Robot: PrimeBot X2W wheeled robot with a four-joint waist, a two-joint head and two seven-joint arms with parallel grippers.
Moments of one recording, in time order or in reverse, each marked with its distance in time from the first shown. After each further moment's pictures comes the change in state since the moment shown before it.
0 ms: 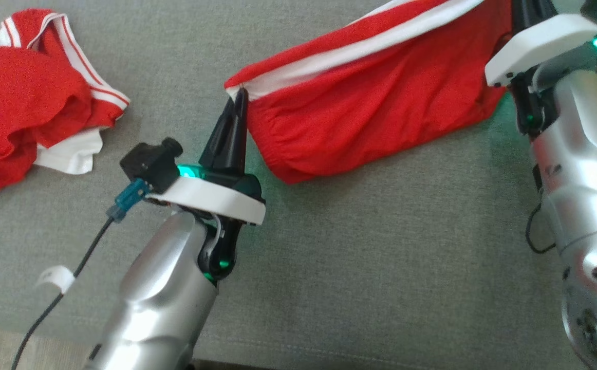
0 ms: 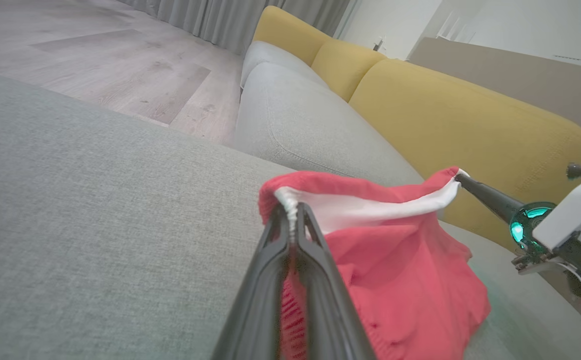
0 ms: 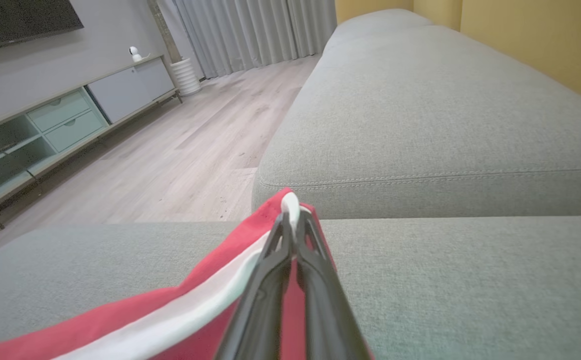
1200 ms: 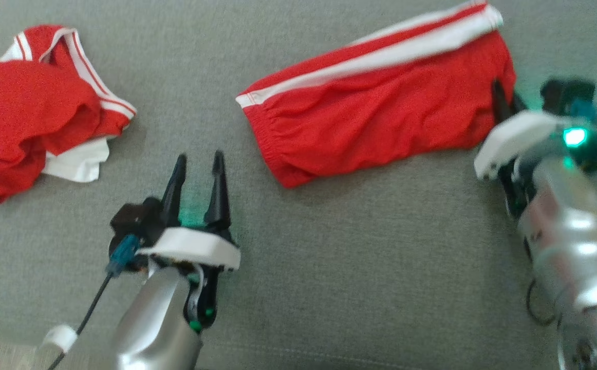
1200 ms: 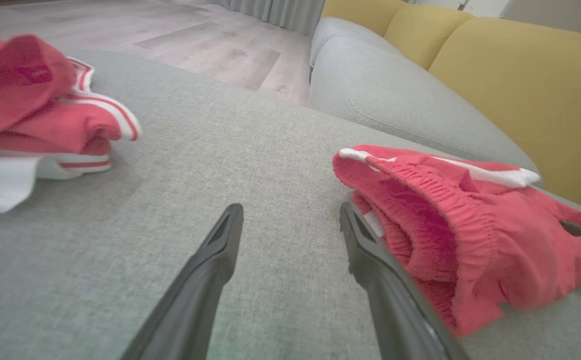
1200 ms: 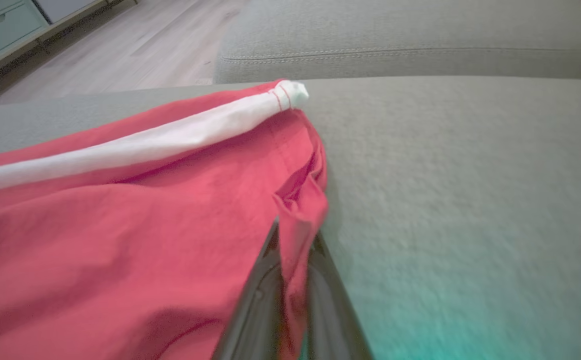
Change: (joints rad) left arm 0.158 -0.004 0.118 0.032 0.135 0.132 0.000; right arm 0.085 0.000 -0.079 0.276 -0.192 0.000 -0.055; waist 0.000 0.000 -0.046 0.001
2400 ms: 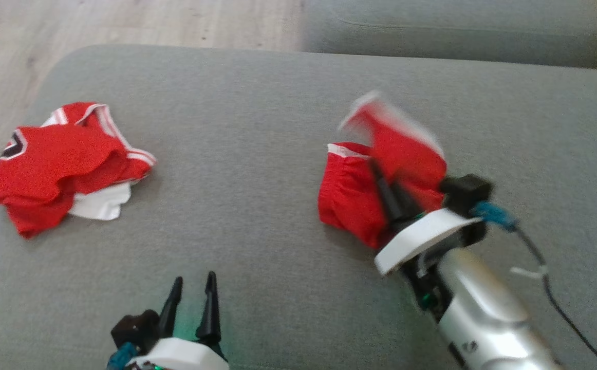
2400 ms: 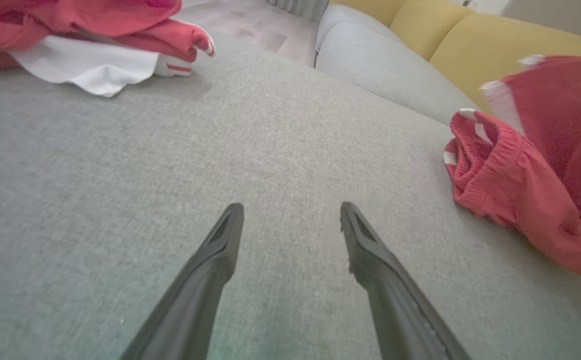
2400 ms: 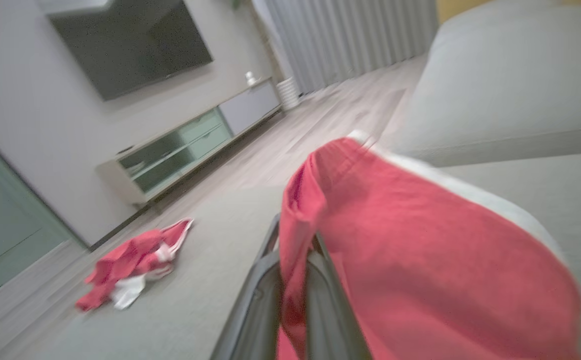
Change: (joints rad) left arm 0.338 0.008 0.080 0.025 0.037 -0.085 0.000; right arm 0.460 0.057 0.501 -0.622 0.535 0.000 -0.021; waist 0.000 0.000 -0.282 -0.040
